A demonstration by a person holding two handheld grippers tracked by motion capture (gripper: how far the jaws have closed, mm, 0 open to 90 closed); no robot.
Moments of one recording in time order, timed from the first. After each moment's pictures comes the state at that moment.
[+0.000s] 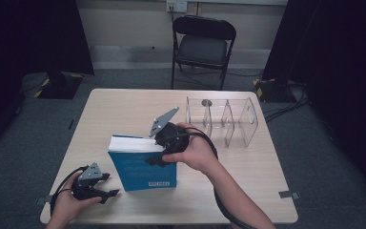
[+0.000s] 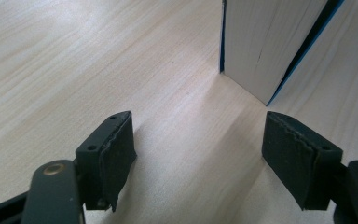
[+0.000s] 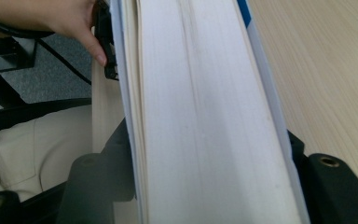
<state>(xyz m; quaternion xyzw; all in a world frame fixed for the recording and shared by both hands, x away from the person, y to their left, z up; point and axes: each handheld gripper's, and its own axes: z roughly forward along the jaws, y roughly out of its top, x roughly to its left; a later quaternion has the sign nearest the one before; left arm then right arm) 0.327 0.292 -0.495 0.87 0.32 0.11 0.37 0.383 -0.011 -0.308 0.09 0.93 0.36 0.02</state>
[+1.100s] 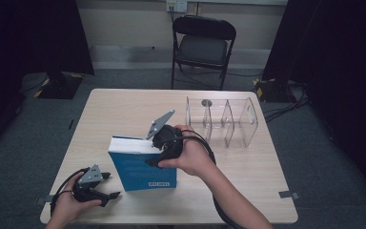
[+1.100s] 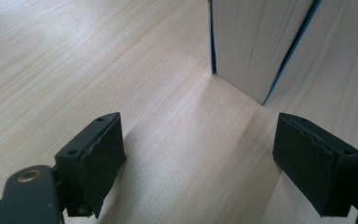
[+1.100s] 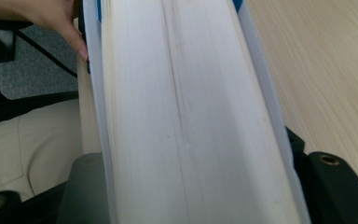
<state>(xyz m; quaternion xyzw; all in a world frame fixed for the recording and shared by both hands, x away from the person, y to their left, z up) 0.325 0.292 -0.501 0.87 0.28 0.12 0.38 0.378 -0.005 -0.310 0.10 0.94 0.32 0.04</state>
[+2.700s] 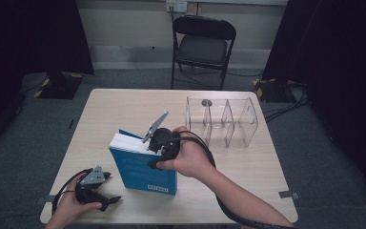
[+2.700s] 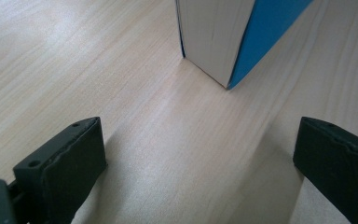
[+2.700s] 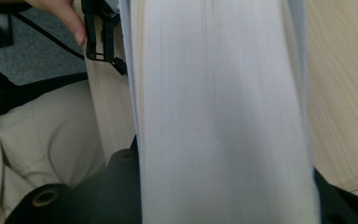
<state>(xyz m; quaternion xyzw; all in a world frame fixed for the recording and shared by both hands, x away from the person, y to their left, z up) 0.325 0.286 -0.503 0.88 0.26 0.10 0.38 0.366 0.000 -0.303 0.15 0.95 0.27 0.02</state>
